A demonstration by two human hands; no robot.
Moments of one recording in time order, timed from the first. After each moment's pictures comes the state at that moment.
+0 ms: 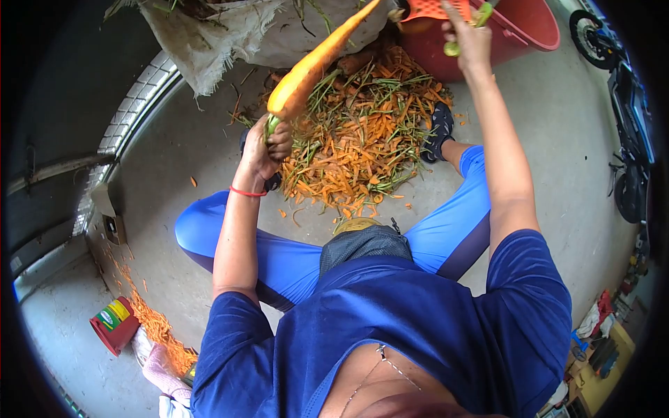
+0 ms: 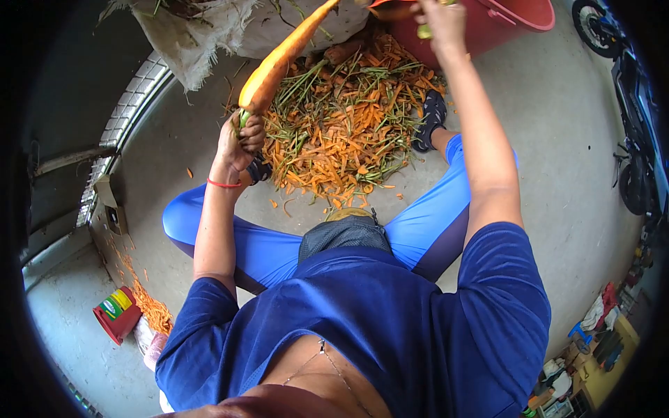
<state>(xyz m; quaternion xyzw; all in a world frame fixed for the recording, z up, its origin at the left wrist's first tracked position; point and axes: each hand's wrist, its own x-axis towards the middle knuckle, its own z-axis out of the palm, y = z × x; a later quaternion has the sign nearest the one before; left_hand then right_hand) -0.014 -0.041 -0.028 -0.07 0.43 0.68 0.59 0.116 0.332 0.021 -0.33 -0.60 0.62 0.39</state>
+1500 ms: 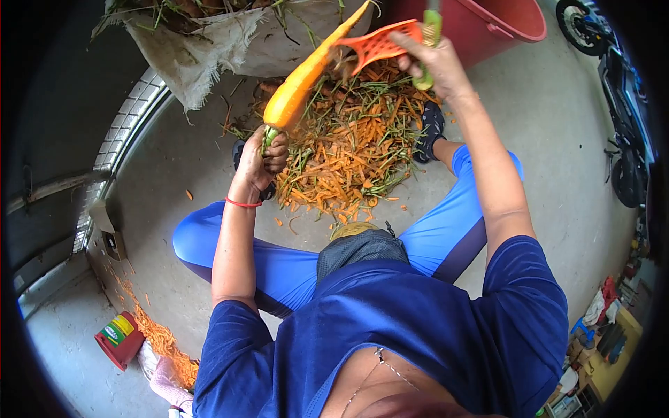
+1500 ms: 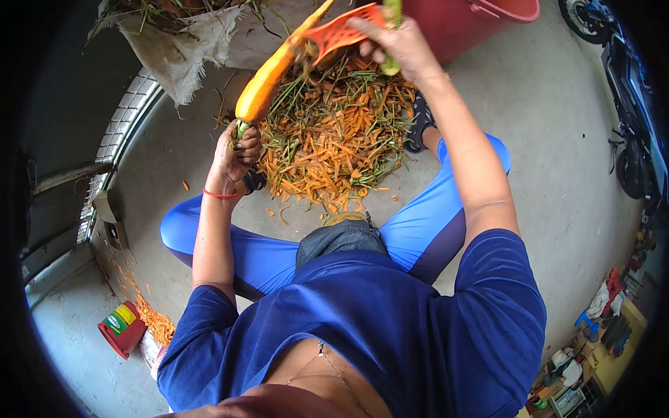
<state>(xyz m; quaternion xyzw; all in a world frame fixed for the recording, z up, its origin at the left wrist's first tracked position) -0.009 -0.034 -0.022 -0.04 0.45 0.63 0.63 0.138 0.274 0.043 -0.25 -0.67 0.67 0.19</state>
